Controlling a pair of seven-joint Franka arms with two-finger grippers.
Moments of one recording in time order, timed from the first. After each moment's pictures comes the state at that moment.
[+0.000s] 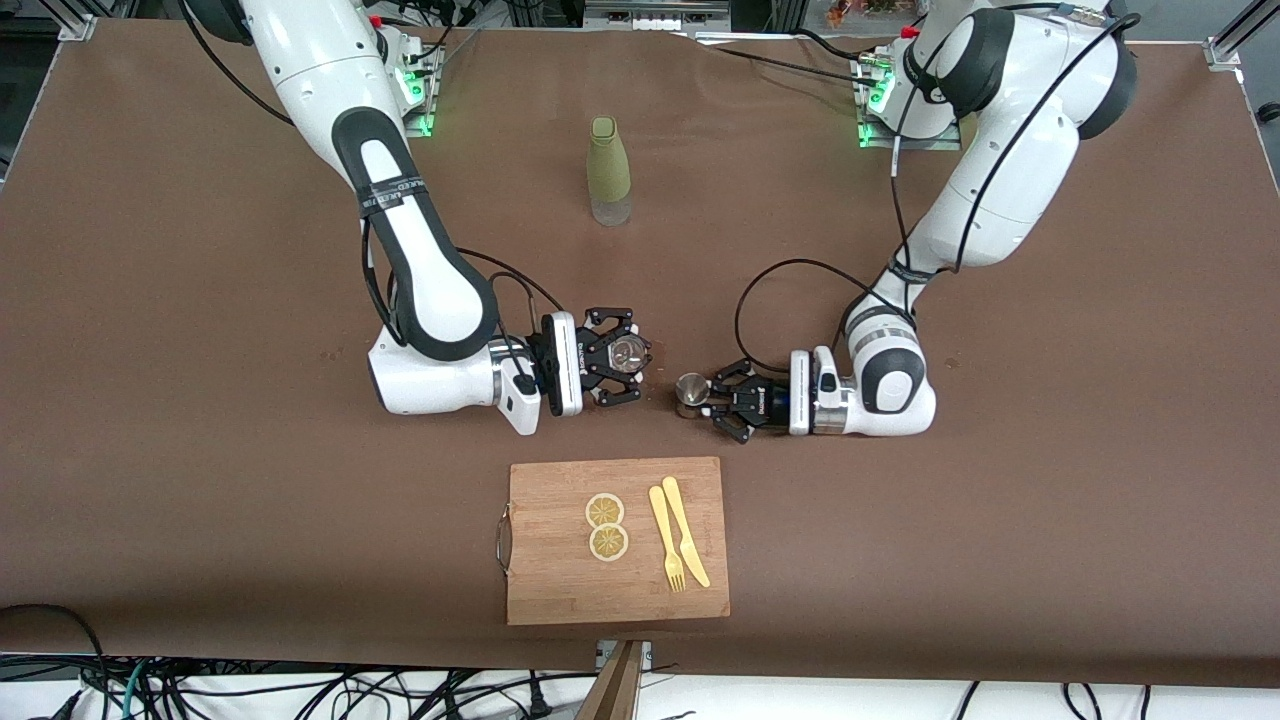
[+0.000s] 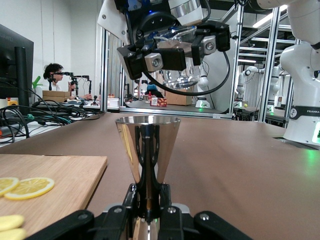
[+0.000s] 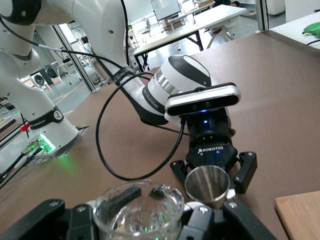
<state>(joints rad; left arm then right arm) -0.15 1.04 -0.19 -1.50 -1.65 1.85 2.50 0.55 0.79 -0.10 -1.40 1.42 1.92 -1.73</state>
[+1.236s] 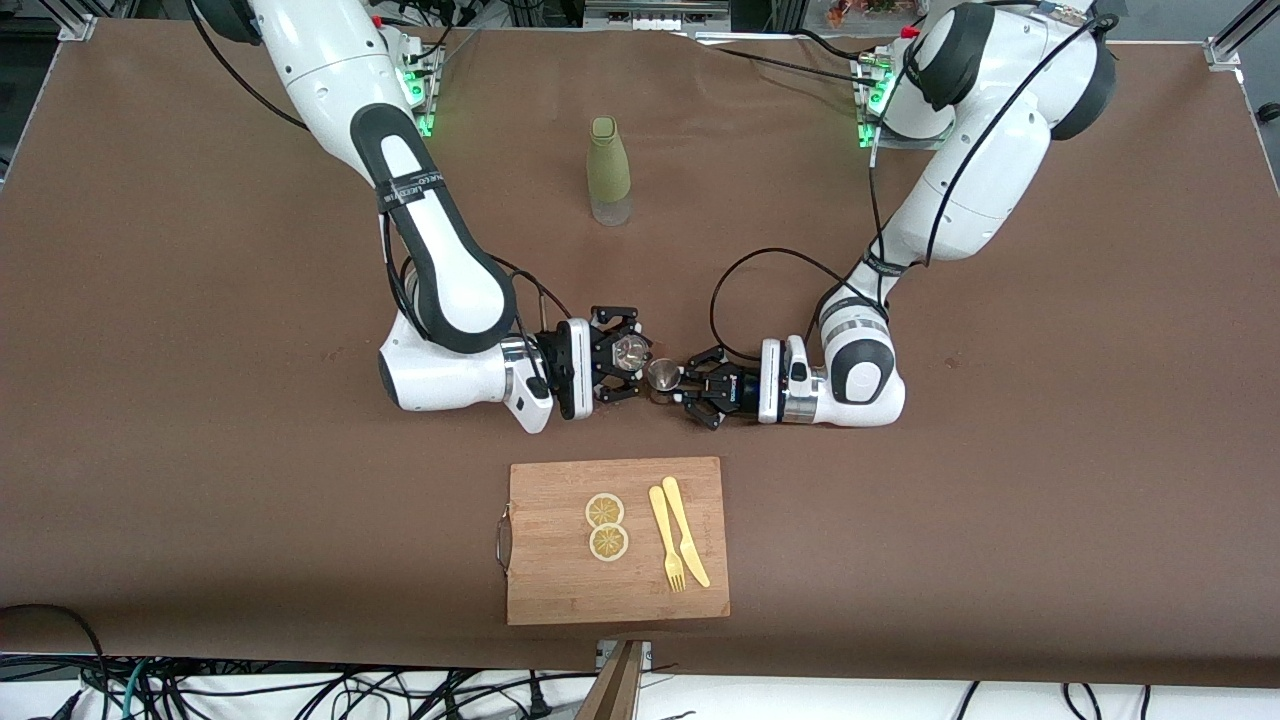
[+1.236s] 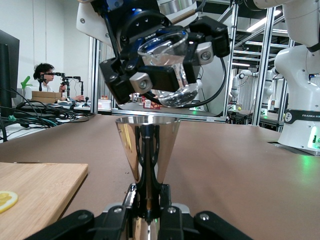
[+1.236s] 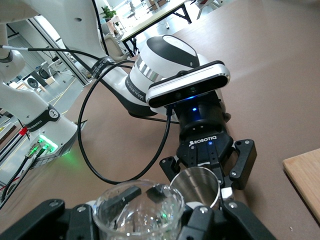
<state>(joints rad) -0.20 1.05 -0.19 -1.50 -1.67 1.86 2.50 0.57 0.80 -0.11 -1.40 1.35 1.95 -1.53</state>
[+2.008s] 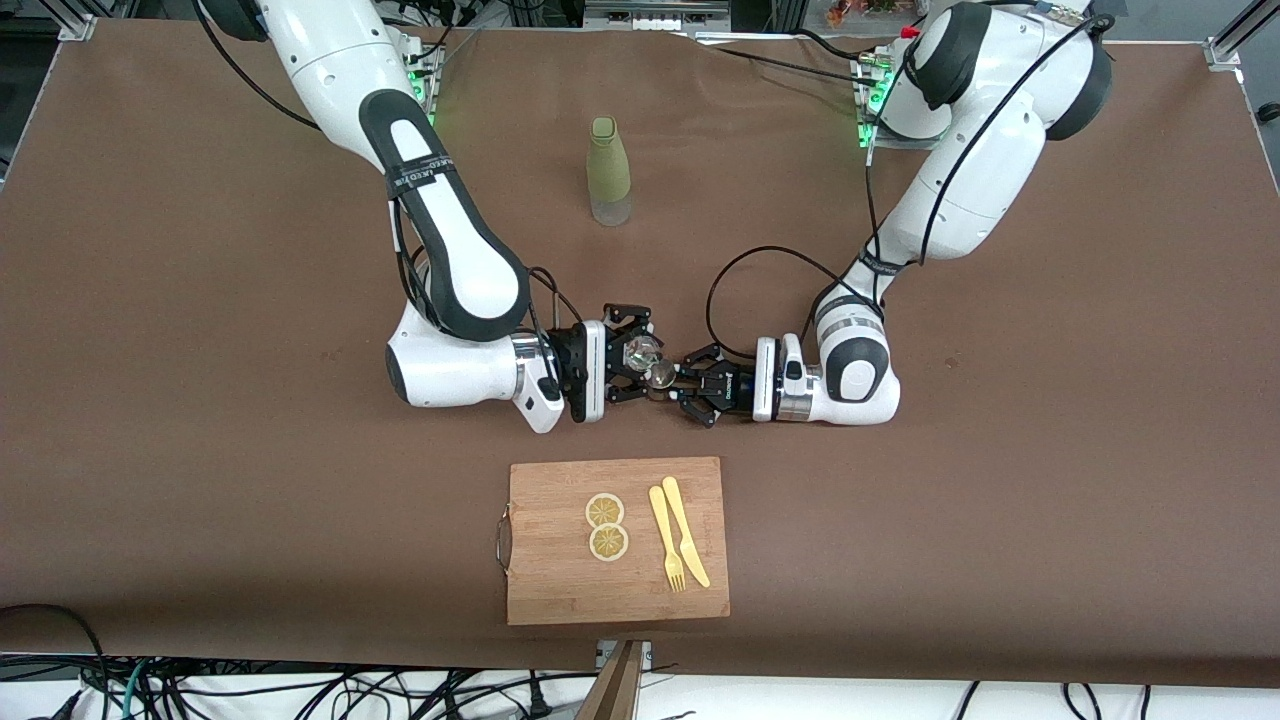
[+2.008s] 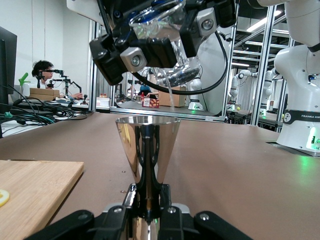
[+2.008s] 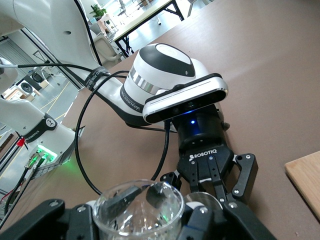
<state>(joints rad) -0.21 1.05 -0.19 -1.50 -1.67 1.87 2.49 0.59 0.79 -0.11 -1.36 1.31 1.97 -1.41</state>
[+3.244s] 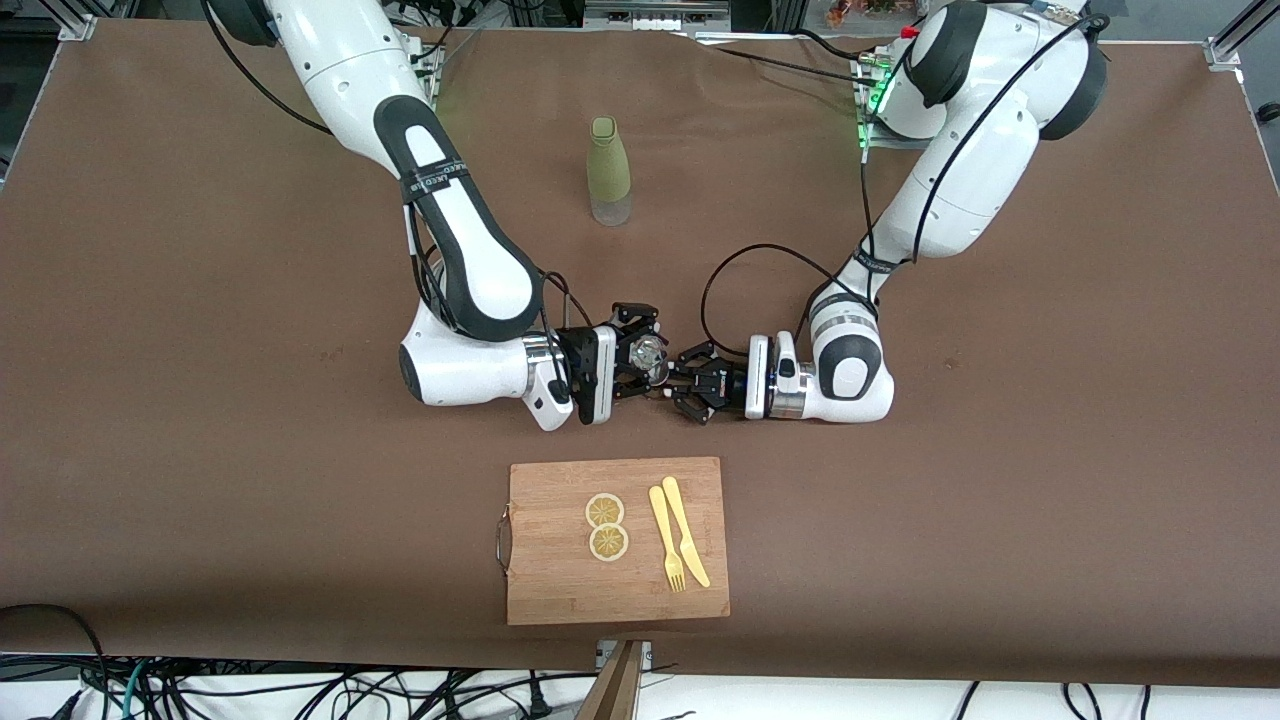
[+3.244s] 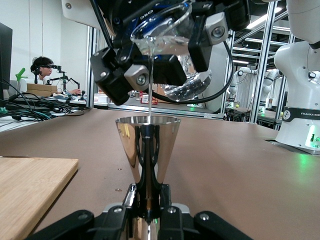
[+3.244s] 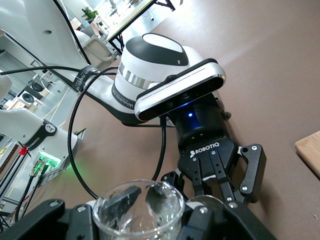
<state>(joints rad) -0.23 1.05 -0.19 -1.50 -1.67 1.89 2.48 0.60 0.81 -0.11 -1.36 1.31 1.98 -1.33</state>
